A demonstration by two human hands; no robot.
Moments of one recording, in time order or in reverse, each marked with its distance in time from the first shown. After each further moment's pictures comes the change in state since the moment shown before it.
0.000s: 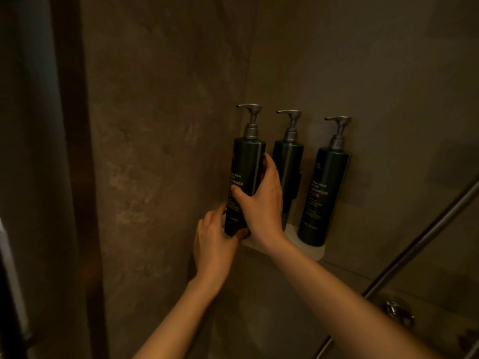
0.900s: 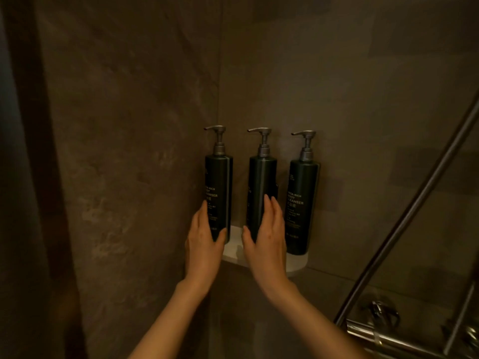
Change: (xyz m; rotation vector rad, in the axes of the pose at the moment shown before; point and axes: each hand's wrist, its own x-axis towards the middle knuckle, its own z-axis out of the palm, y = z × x) left_hand 0.024 0.011 0.003 0.003 -0.075 0.102; right_hand -0.038 0.040 -0.026 -0.352 0.079 -0.072
